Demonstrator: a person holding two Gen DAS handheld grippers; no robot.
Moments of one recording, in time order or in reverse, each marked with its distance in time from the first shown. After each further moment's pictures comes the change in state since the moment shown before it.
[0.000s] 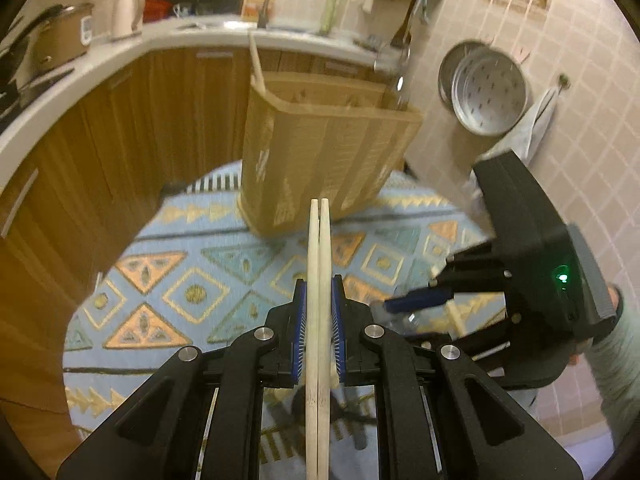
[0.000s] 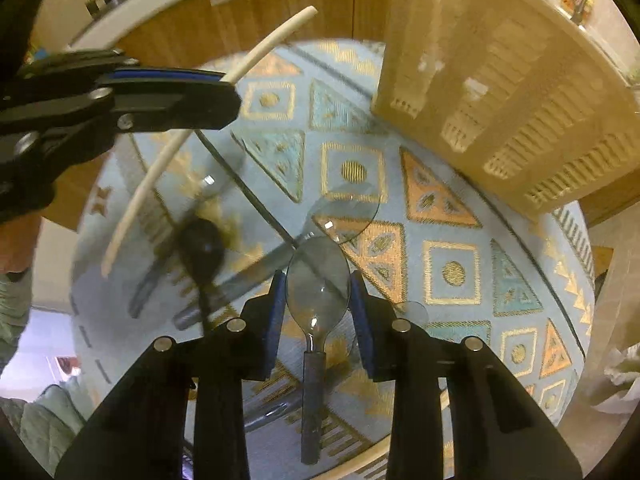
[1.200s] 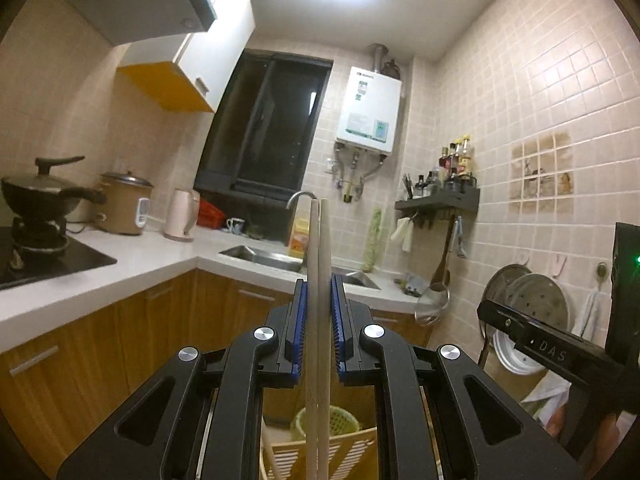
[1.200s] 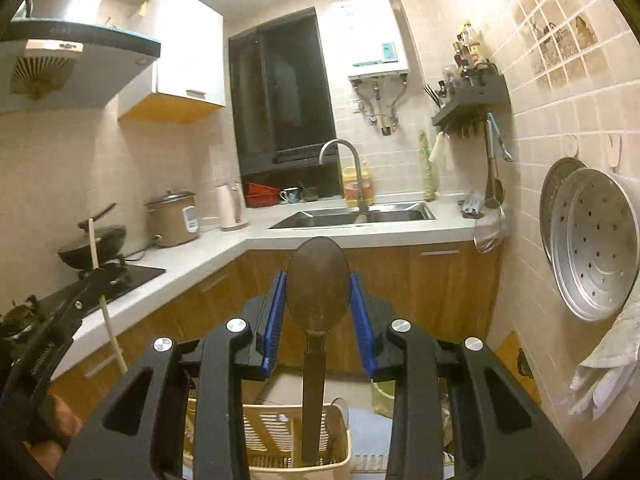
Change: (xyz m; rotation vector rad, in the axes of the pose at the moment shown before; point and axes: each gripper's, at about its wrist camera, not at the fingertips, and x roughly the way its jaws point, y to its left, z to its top) left arm -0.008 -0.041 0.132 -0.057 -0.857 0.192; right arm -0.175 -0.135 0.054 0.493 -1.016 -0.460
